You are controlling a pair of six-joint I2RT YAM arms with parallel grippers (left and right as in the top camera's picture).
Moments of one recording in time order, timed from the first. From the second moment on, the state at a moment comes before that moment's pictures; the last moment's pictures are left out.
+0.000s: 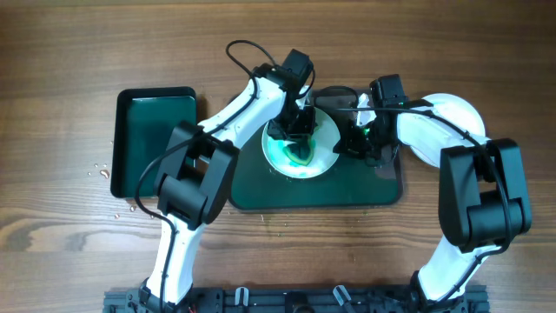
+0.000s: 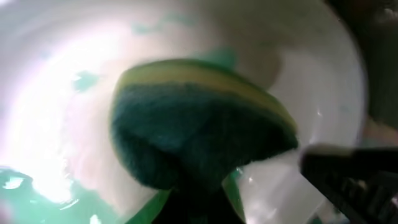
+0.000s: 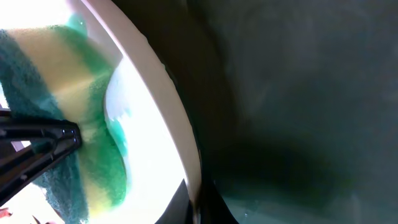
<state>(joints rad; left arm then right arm) -0.55 2.25 1.74 -0.95 0.28 -0.45 0.17 1.93 1.09 -0.57 -0.53 0.34</state>
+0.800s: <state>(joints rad) -0.56 2.26 1.74 -0.93 0.57 -0.28 0.17 1.93 1.09 -0.57 -0.54 0.34</state>
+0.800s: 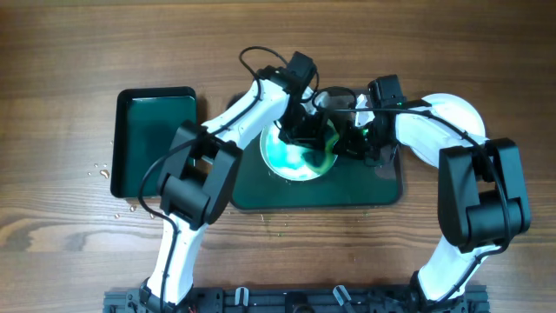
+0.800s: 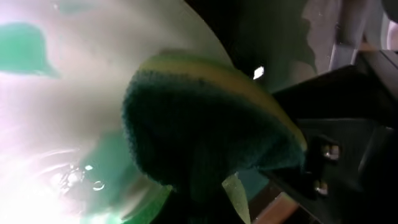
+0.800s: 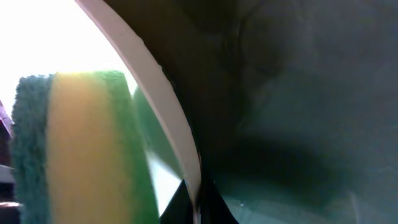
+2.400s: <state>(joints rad) -0.43 2.13 1.79 -1.22 0.03 -0.60 0.18 1.93 1.09 -0.56 -0.56 0.29</state>
